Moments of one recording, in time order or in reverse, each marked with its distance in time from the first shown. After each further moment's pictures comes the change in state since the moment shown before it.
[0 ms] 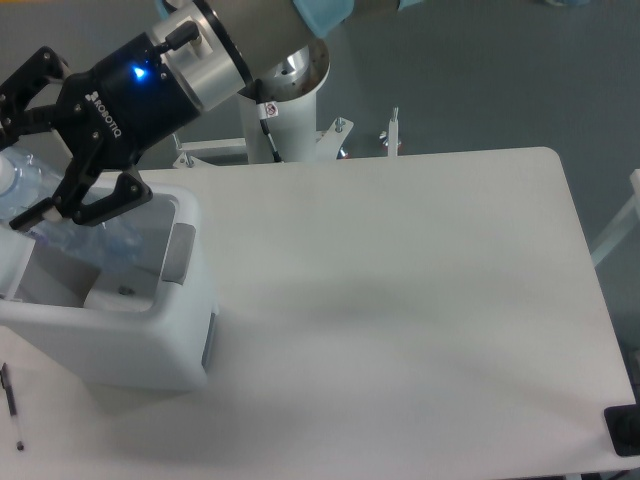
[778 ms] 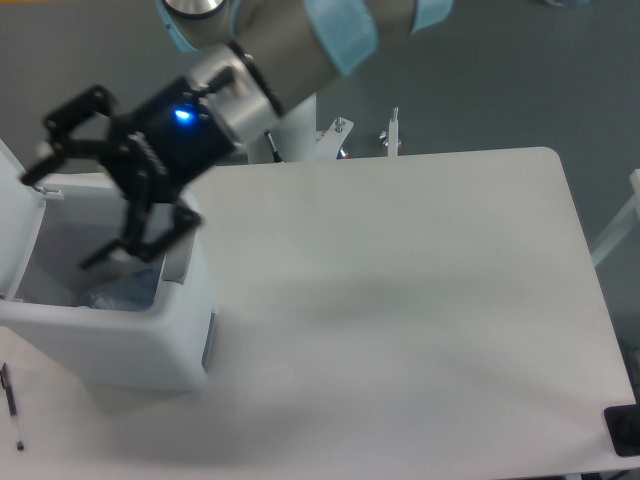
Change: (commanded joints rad) arm 0.181 -0.043 -0.020 0.009 0.008 0.084
